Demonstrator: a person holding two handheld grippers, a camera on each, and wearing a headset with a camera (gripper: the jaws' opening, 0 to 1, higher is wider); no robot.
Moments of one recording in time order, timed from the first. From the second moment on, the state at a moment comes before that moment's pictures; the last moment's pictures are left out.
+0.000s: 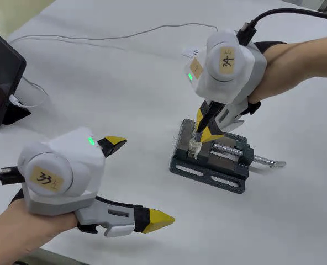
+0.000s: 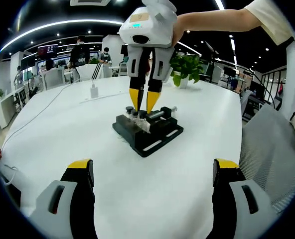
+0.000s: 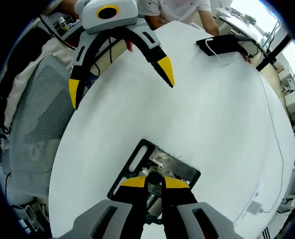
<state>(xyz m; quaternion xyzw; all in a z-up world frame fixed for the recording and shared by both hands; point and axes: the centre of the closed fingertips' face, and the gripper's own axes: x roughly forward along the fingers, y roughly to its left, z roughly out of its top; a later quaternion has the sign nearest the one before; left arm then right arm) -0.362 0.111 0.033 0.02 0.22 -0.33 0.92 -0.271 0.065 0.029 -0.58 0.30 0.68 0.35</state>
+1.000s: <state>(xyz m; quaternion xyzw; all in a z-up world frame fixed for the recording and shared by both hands) -0.361 0.108 0.032 0.01 0.22 -0.33 0.92 -0.278 0.065 0.028 -0.56 0.38 0.63 0.39</state>
